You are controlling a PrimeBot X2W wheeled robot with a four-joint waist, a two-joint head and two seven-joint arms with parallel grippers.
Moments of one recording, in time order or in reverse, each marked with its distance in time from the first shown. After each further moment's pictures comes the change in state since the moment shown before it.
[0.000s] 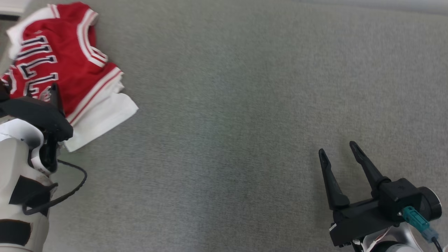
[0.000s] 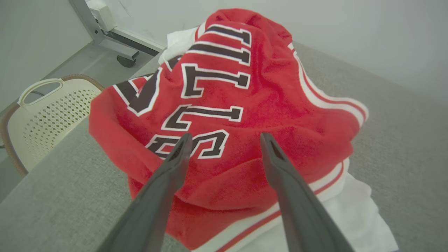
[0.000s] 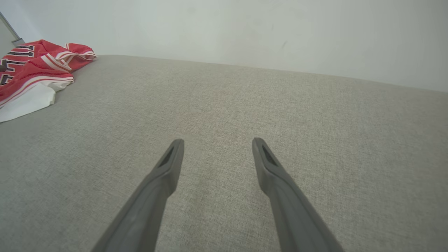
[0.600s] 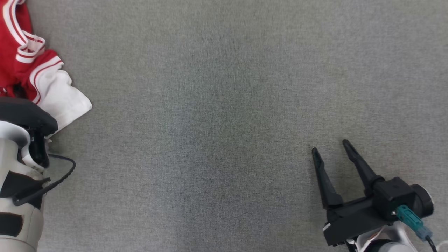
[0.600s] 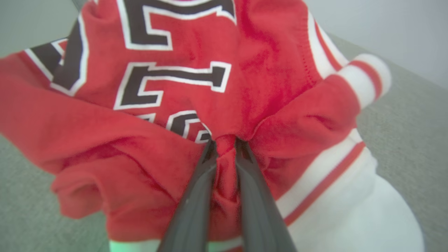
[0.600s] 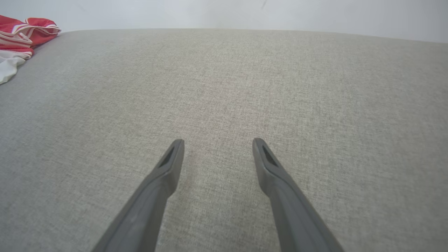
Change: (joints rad) left arm -0.068 0.001 0.049 0.150 -0.050 0.038 -0.126; right arm -0.009 0.002 0.025 -0.002 0.009 0.000 -0.010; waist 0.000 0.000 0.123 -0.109
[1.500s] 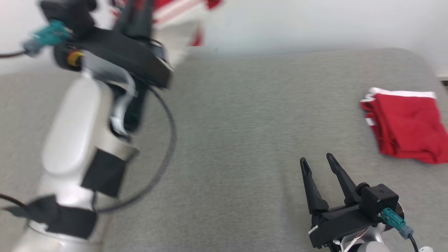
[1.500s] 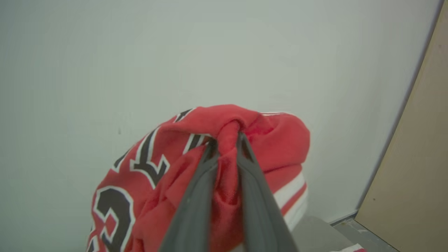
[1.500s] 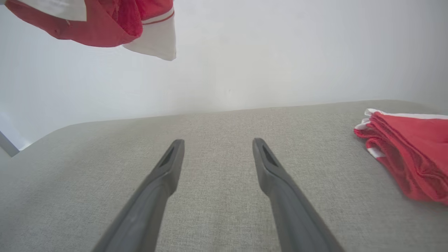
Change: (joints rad) left arm 0.004 -0.184 -0.243 -0.699 0.037 -0.108 0.067; right arm -0.058 0.036 0.029 0.279 0.146 0.000 -0.172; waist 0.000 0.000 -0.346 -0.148
